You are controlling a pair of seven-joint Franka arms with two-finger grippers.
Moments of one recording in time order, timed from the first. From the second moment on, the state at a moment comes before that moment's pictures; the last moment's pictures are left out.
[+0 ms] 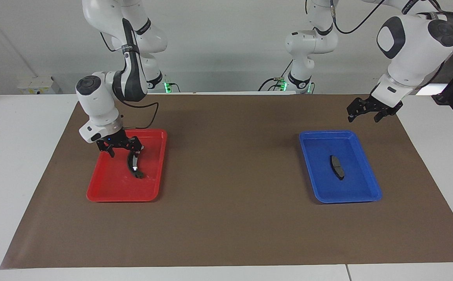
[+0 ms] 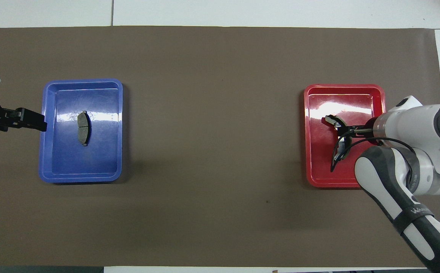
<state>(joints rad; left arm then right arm) -0.04 -0.02 0.01 -1.77 -0.01 1.67 0.07 0.02 0.05 -0.04 -2.32 0.02 2.47 -0.01</state>
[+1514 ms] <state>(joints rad) -0.03 0.25 0.01 -2.13 -0.01 2.41 0.07 0.03 0.13 -0.03 -2.31 0.05 2.53 -0.09</state>
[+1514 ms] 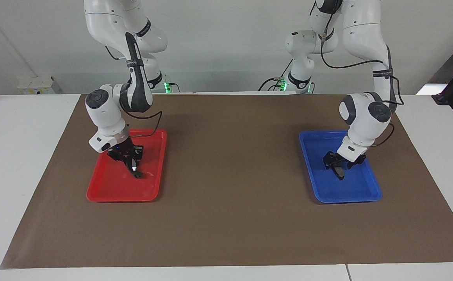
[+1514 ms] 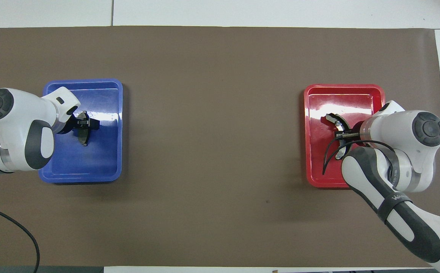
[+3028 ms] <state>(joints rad) -0.54 0.20 -0.01 -1.94 -0.01 2.23 -0.22 0.03 0.12 -0.03 -2.05 0.05 2.23 -0.09</state>
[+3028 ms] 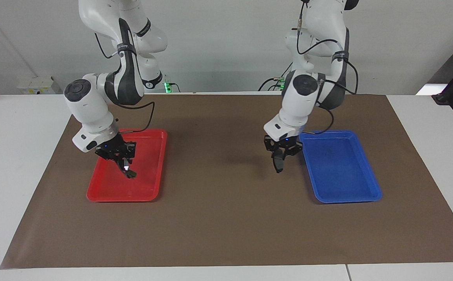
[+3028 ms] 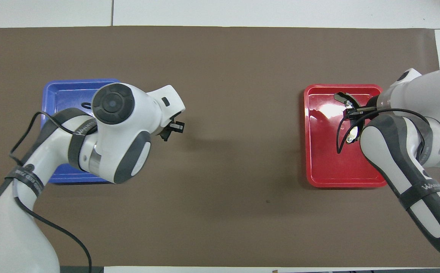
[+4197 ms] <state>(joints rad) -0.65 0.37 -0.01 -1.93 -0.01 2.42 -0.37 0.35 0.17 -0.03 -1.99 0.05 2.22 0.24</state>
